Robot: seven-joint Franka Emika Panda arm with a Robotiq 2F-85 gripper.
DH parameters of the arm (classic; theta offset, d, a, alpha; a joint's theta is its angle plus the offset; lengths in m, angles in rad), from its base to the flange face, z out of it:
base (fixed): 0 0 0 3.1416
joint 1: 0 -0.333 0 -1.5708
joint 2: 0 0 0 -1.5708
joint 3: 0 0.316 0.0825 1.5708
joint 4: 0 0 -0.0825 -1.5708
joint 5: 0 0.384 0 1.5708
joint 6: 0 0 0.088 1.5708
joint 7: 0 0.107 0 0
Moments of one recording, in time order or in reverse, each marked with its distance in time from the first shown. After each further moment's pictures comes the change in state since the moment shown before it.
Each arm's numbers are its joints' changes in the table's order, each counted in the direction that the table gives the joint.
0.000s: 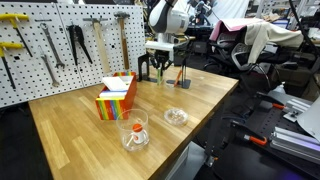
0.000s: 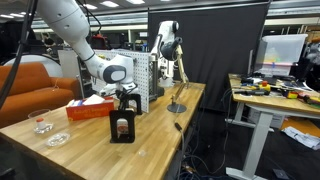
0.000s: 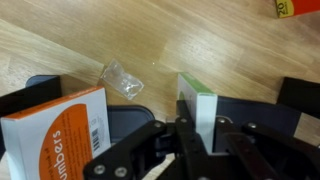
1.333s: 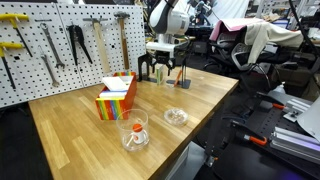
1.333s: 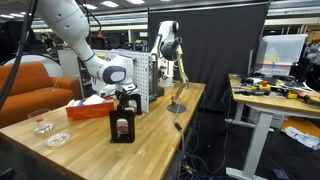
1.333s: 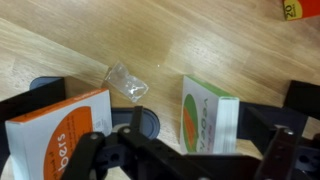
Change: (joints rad) arm 0.000 0.000 0.000 -0.009 0.000 -0.001 -0.007
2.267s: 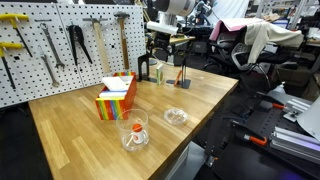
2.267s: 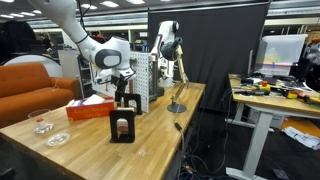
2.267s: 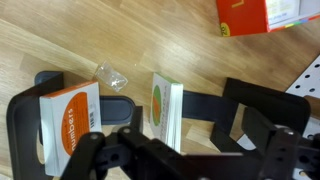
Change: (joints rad) arm 0.009 0.195 0.015 -0.109 0.095 0.017 -0.113
